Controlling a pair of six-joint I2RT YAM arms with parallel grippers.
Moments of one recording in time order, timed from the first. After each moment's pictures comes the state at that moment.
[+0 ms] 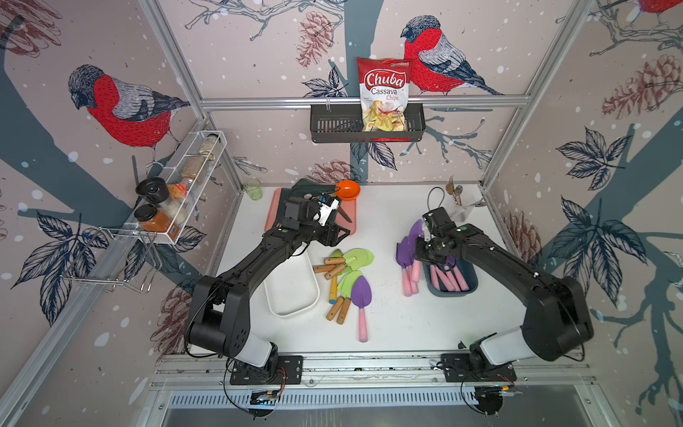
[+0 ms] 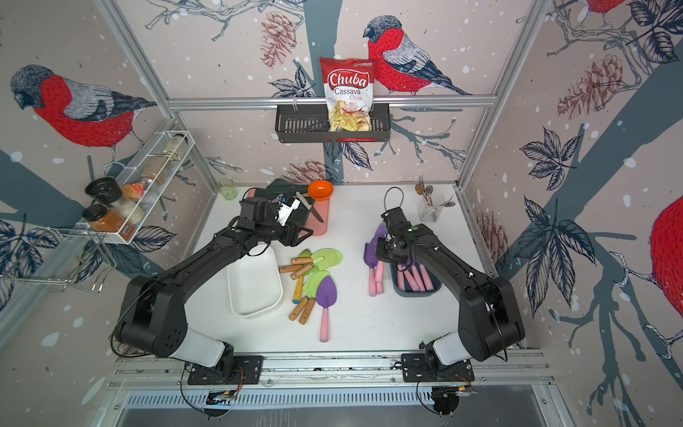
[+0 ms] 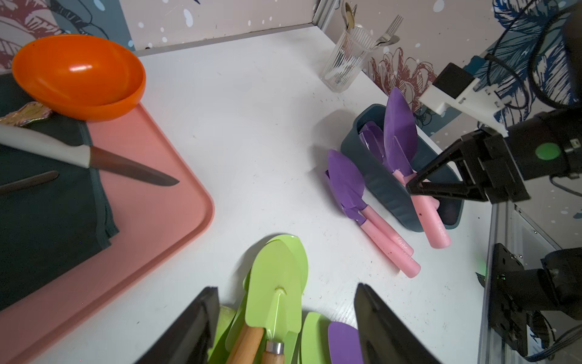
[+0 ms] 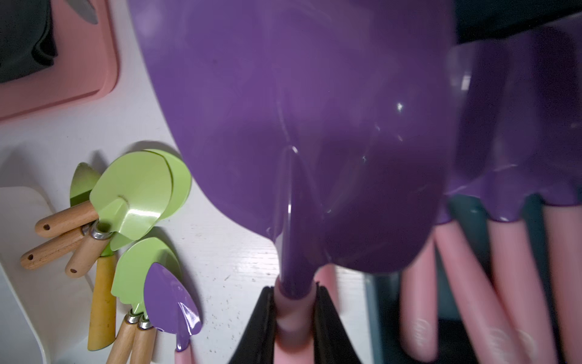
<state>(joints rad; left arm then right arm) -0.31 1.52 1.06 -0.19 0.65 0.03 0.35 1.46 1.07 -0.80 -0.13 0.49</state>
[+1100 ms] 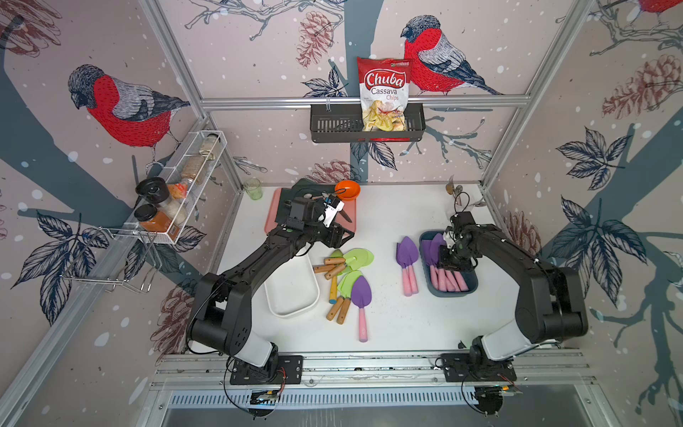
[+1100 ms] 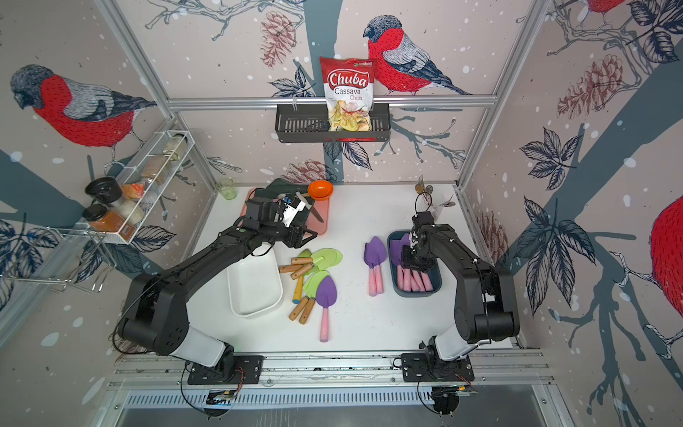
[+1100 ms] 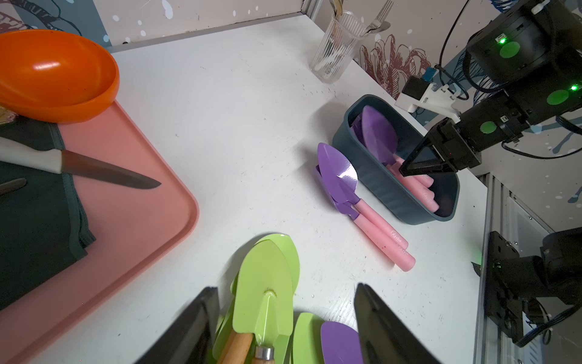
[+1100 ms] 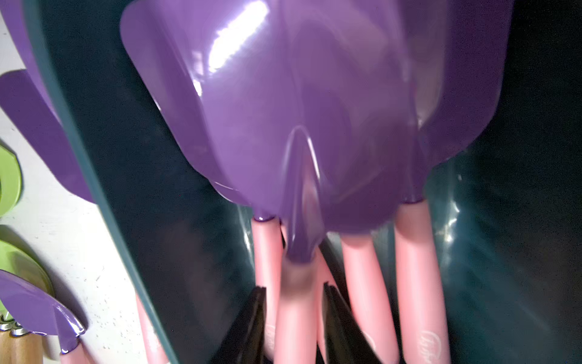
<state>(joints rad) -0.33 1.53 1.06 -0.21 0.65 0.05 0.14 1.56 1.02 -0.87 -0.16 0.19</state>
